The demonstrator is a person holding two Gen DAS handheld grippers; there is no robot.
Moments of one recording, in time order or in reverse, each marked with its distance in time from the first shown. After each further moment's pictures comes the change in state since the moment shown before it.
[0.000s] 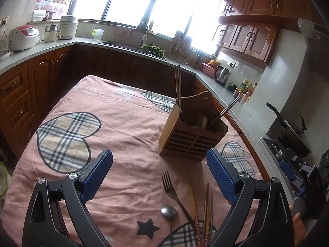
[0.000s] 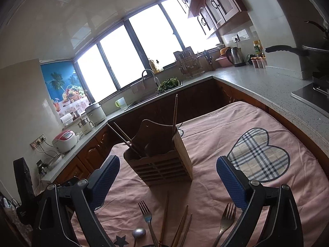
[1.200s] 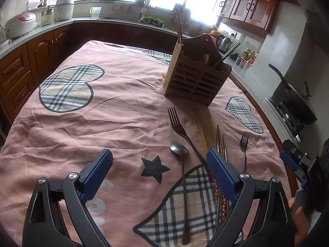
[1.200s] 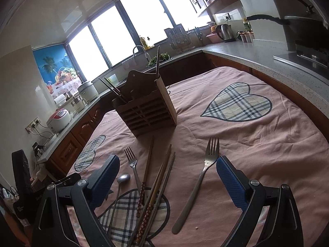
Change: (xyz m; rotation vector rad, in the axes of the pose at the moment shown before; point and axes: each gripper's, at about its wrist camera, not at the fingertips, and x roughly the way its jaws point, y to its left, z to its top) left arm 0.004 0.003 -0.090 0.059 0.190 0.029; right arm -0.022 -0.025 -0.086 0.017 0.155 -0.051
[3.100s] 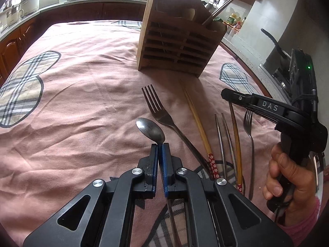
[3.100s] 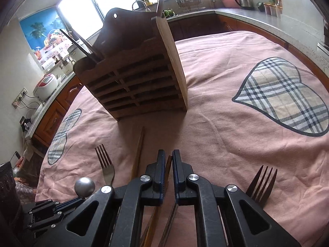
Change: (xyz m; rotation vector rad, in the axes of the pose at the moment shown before) left arm 0.073 -0.020 0.013 0.129 0.203 -0.102; right arm 0.146 0.013 0.033 -0.070 0.282 -0.017
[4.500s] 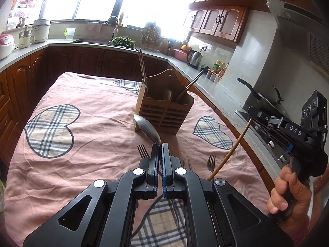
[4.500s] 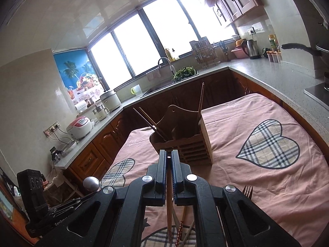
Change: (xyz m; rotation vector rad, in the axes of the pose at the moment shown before) left arm -0.131 -0.012 0.014 -0.010 -0.330 -0.057; right arm -0.161 0.044 0.012 -0.015 -0.370 0.150
